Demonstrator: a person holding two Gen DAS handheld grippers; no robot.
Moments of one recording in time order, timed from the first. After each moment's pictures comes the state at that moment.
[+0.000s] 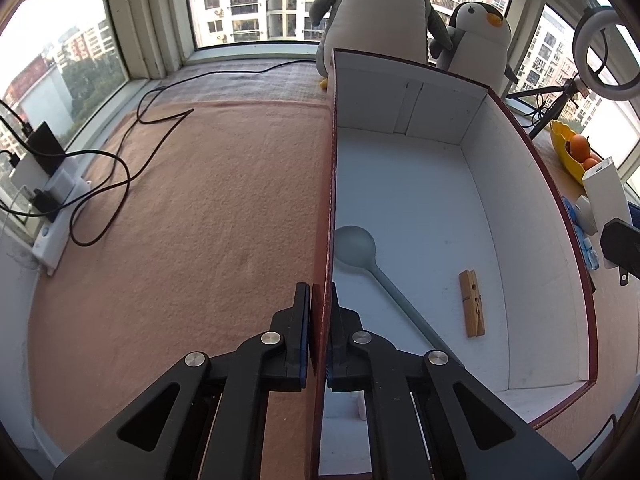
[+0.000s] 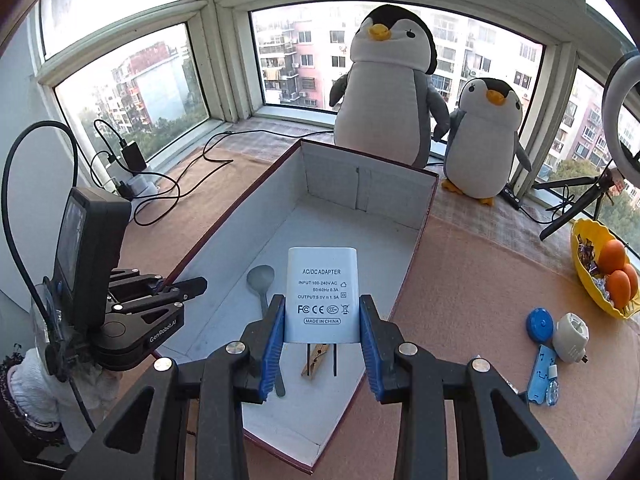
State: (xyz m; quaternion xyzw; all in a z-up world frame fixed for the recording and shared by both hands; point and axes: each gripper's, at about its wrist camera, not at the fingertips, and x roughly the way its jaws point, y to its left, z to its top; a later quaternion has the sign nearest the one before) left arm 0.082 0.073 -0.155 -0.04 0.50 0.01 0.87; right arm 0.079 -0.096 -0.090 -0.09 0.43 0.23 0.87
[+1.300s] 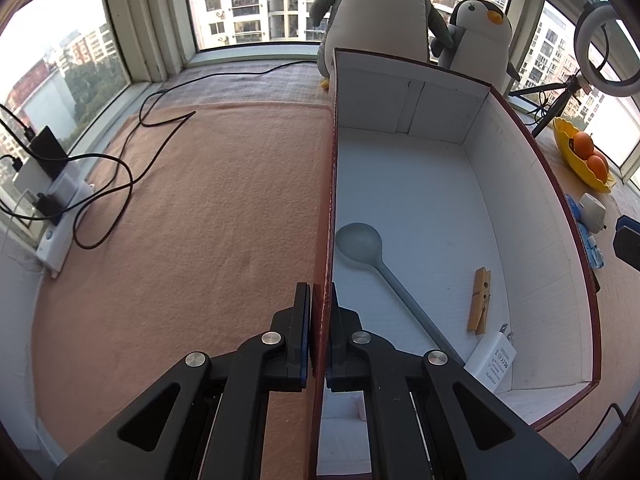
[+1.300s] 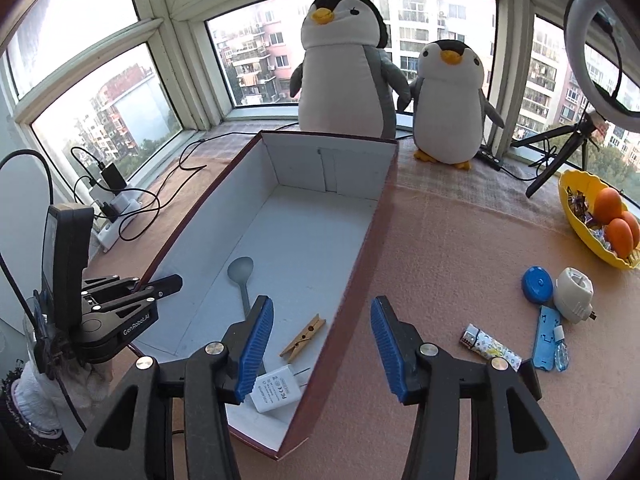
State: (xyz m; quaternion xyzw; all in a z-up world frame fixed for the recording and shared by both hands) left arm 0.083 0.071 -0.155 -0.03 0.50 0.02 0.86; right arm 0.087 -0.158 -0.103 -0.01 0.45 0.18 0.87
